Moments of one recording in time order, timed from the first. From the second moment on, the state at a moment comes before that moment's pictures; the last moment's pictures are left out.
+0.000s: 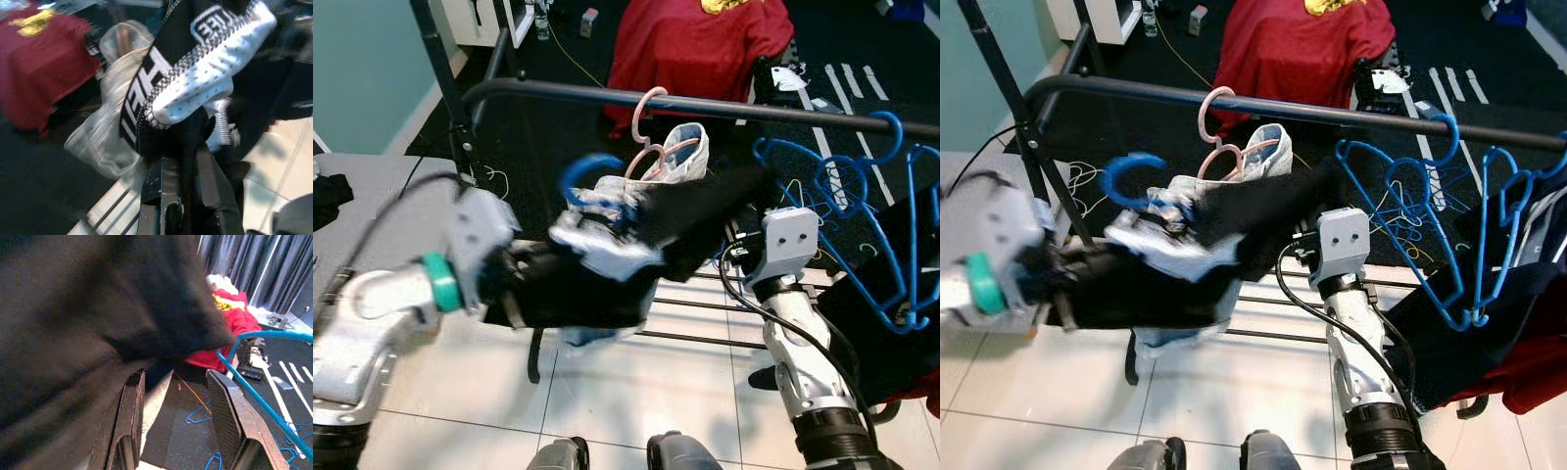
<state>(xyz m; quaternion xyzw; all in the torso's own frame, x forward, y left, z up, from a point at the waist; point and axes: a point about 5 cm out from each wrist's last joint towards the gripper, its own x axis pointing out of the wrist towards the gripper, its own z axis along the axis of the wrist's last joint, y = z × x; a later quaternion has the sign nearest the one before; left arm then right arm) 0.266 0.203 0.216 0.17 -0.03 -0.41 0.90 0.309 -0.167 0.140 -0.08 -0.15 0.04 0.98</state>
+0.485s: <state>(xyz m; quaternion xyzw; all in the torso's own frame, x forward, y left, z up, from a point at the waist) 0.266 0.291 0.243 0.09 -0.08 -0.28 0.95 0.308 -0.166 0.139 -0.08 -0.15 0.05 0.98</state>
